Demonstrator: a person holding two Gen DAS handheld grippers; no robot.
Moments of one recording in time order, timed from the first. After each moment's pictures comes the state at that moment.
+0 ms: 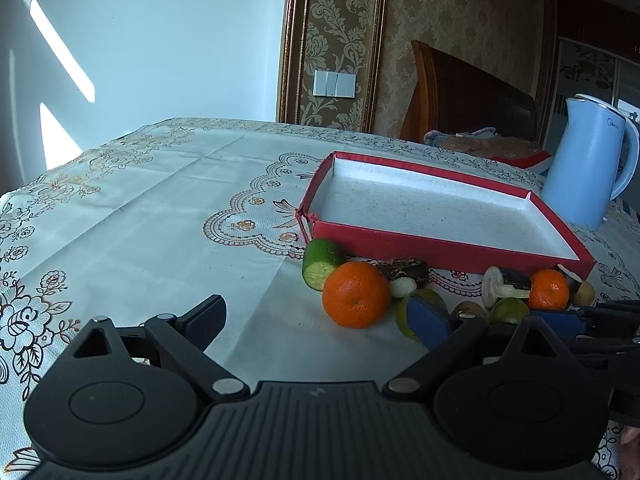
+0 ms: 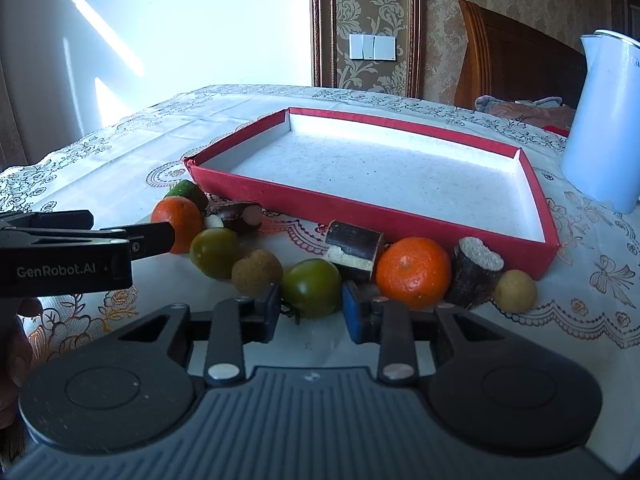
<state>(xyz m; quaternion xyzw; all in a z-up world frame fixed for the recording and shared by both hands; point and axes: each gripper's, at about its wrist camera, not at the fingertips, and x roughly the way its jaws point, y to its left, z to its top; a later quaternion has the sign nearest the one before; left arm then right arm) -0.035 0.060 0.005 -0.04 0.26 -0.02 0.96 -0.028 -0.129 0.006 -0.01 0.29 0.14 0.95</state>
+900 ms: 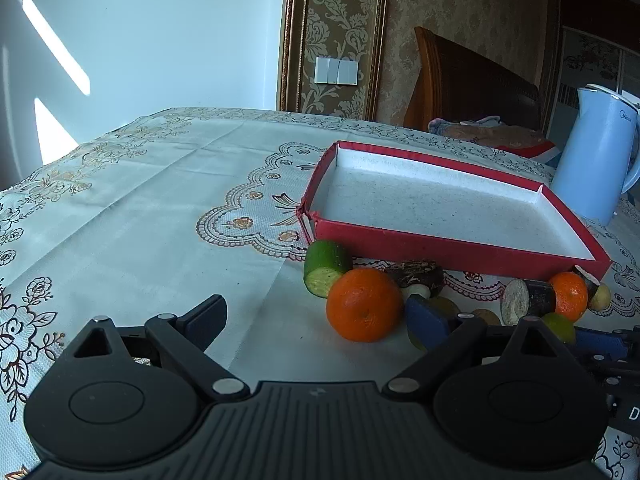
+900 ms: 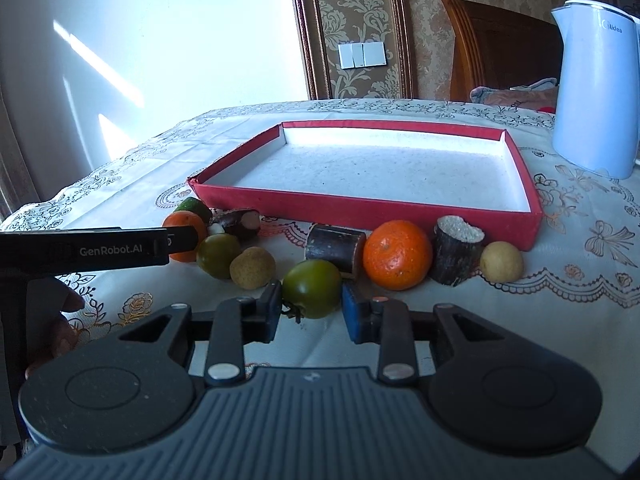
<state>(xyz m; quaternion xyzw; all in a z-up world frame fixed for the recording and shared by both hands) -0.011 0.058 0.001 -0.03 0.28 -0.02 0.96 -0.046 -0.155 0.004 0.05 0.27 0.15 0.95</state>
